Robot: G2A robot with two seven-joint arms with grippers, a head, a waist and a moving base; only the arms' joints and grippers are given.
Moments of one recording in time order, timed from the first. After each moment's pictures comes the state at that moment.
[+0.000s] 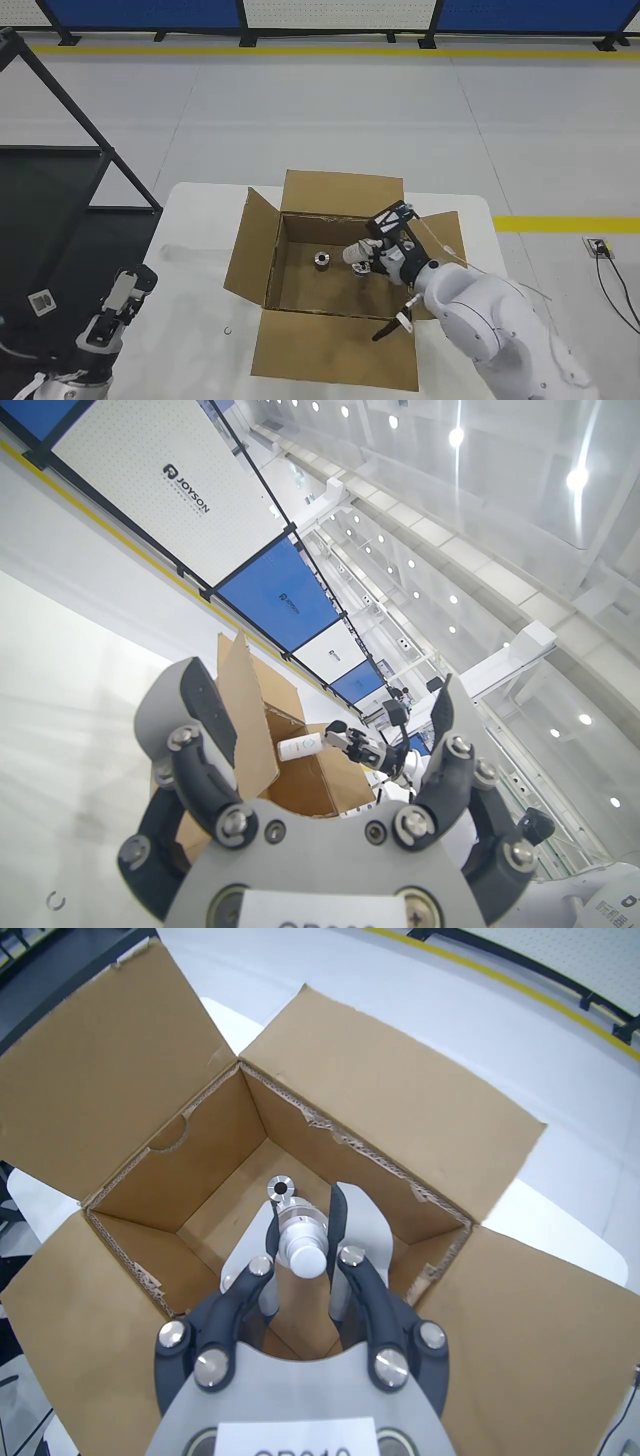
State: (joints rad) left arm 1.66 -1.26 -1.93 -2.13 -0.05 -0.38 -0.36; right arm -0.88 -1.12 1.12 -1.98 -0.98 0.05 0.87
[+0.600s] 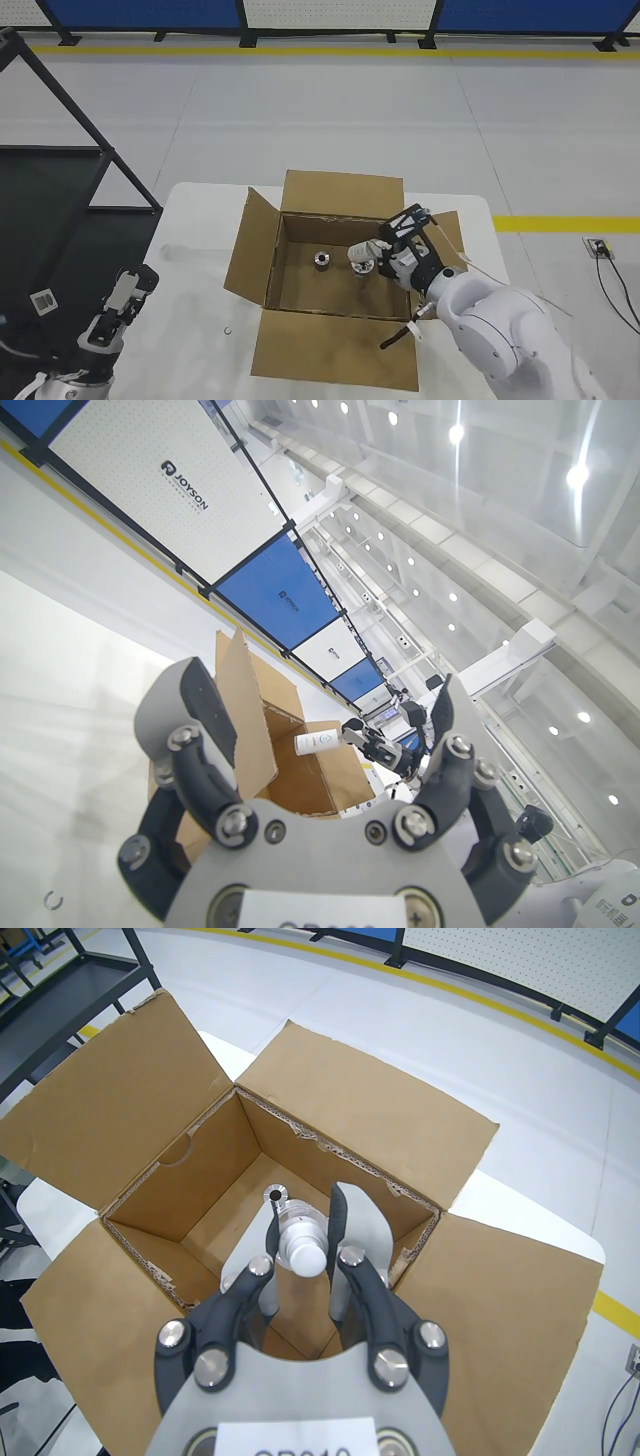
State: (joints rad) left arm 1.66 -1.26 -1.93 -2.13 -0.05 -0.38 -0.36; right arm -0.92 -1.11 1.15 -2.02 -0.98 0.03 0.85
